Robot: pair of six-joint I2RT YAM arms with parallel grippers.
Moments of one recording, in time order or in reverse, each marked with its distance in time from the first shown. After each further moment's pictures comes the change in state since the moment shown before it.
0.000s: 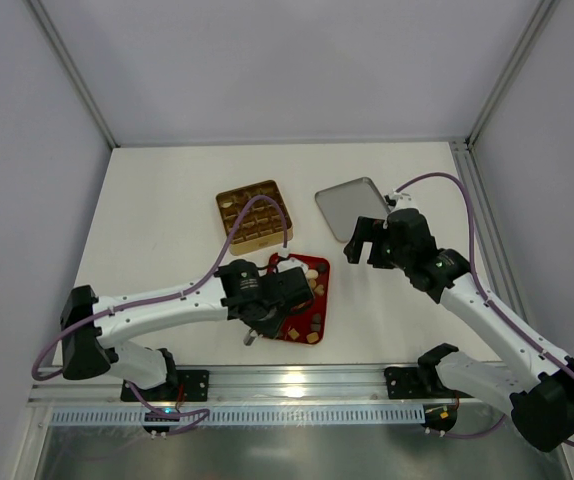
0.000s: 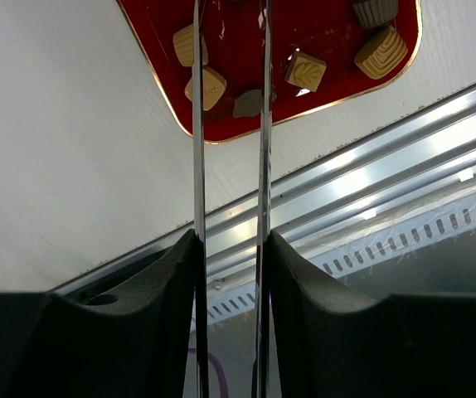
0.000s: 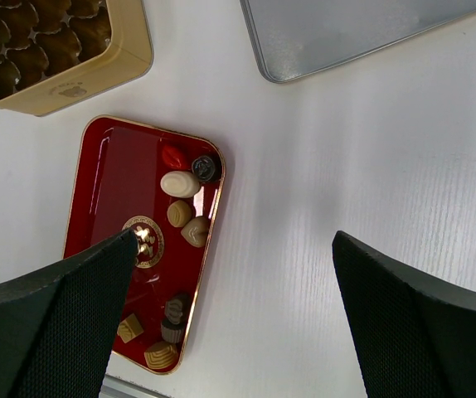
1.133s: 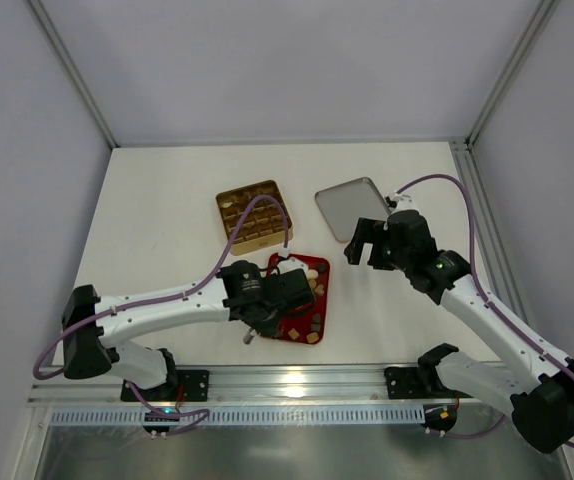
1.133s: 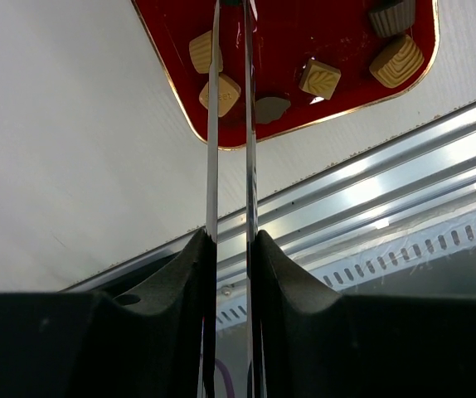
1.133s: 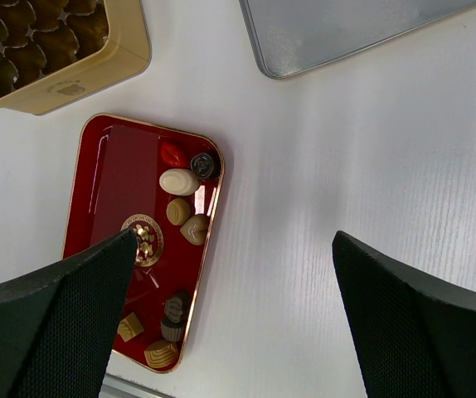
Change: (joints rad) left arm -0.009 0.009 0.000 -0.006 -0.043 -0.001; right arm 0.000 -0.009 -0.012 0.001 0.000 0.008
